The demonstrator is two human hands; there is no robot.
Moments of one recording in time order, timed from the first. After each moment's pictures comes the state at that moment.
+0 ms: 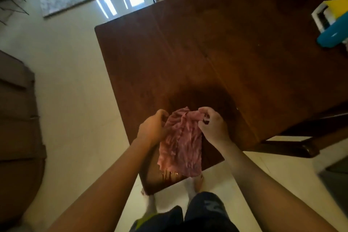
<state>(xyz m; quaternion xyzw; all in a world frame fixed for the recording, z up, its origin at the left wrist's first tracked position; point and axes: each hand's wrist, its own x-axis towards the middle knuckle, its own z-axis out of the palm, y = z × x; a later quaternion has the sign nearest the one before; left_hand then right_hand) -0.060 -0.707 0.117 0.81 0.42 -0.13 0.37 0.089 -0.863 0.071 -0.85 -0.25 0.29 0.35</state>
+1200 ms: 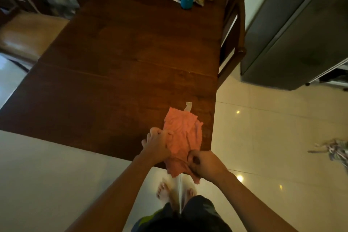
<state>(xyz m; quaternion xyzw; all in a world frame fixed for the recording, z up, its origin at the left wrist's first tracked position) -0.101 -0.637 0.089 0.93 -0.02 -0.32 0.18 -0.178 -0.824 0.083 -0.91 0.04 0.32 0.24</state>
